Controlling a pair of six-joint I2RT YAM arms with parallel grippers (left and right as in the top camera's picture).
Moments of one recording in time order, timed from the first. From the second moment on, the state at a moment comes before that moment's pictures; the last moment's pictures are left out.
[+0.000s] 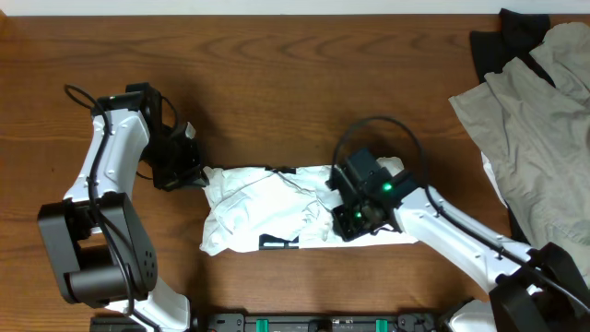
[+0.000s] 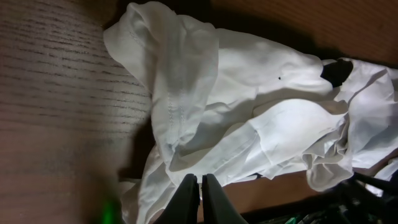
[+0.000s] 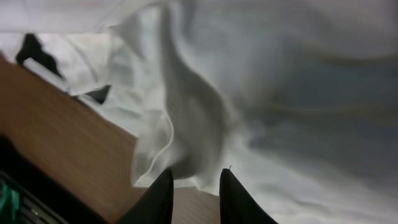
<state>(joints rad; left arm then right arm) 0.14 1.79 1.30 -1.26 0.39 -0.12 0.65 1.54 0.86 -0.70 -0.31 0.25</state>
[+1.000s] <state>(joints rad) 0.14 1.79 1.20 -1.22 0.39 -0.15 0.57 1.34 1.01 -0.77 -0.24 0.26</state>
